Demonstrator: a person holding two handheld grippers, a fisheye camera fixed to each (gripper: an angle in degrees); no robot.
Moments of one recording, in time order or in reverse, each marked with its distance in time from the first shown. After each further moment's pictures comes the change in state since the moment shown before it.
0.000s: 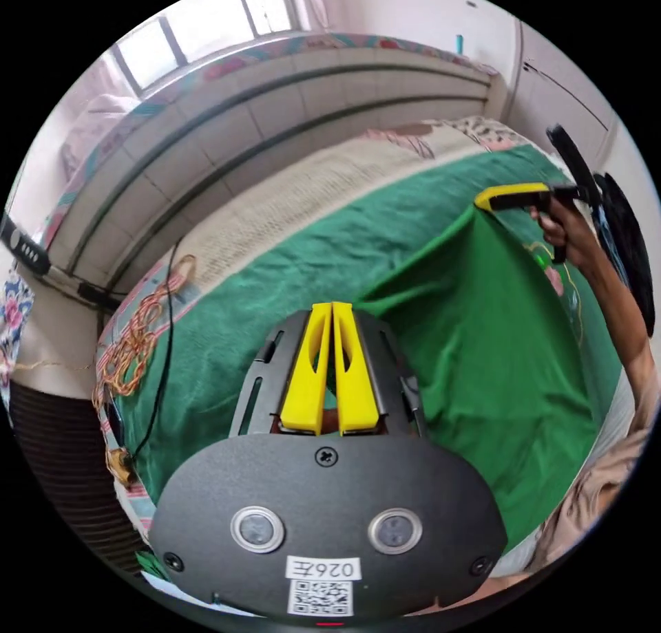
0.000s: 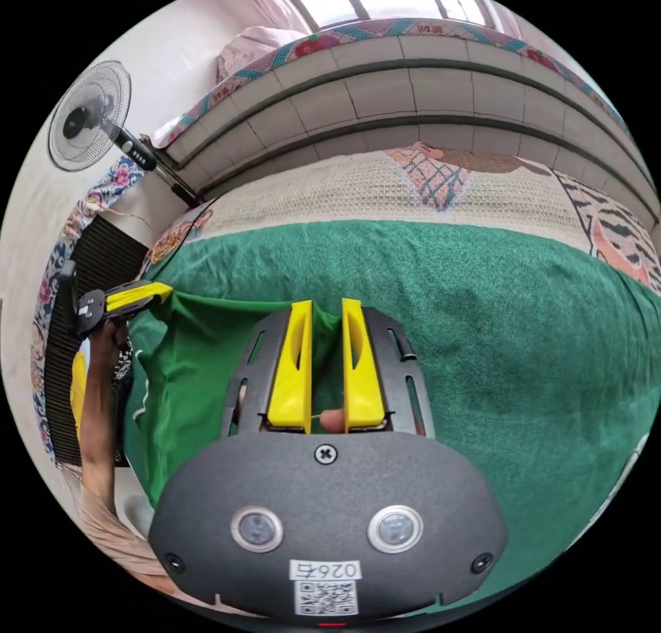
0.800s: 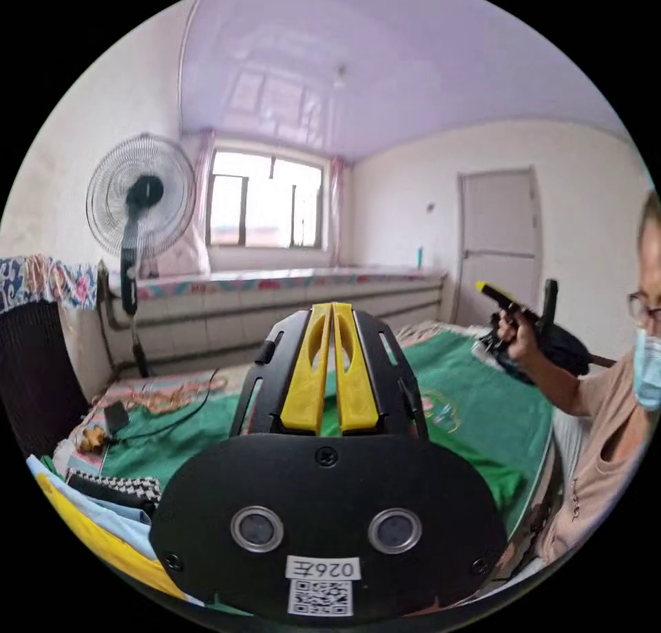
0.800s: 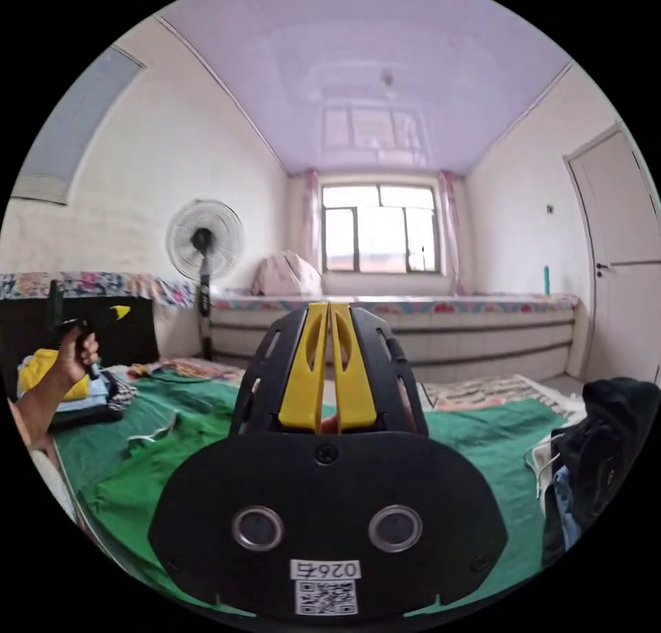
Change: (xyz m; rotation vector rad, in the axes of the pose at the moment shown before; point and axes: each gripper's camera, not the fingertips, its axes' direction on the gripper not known) left arm -0.162 0.195 -0.490 0.972 0.026 -0.143; right arm -0.075 0.268 -0.559 1.040 0.276 -0.223
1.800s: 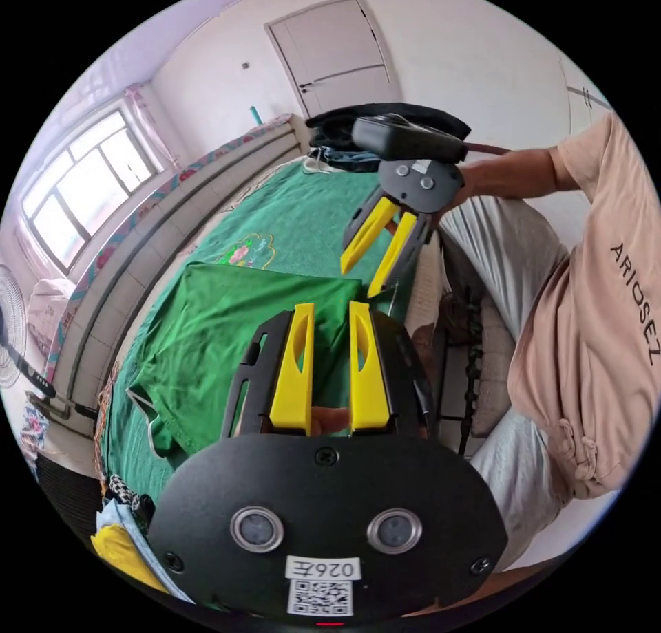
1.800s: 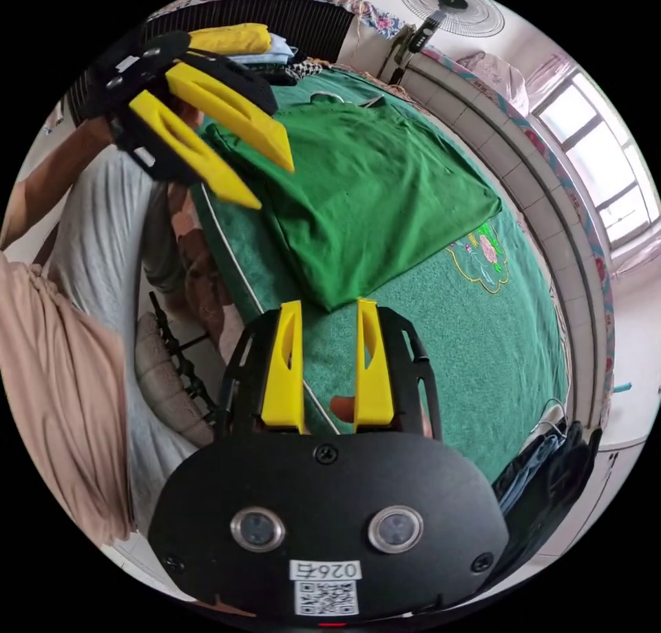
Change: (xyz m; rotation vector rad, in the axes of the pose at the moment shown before) left arm 0.181 -0.126 0.105 -0.584 0.357 0.601; right arm -0.128 -0.090 0.082 -1.012 -0.429 -0.719
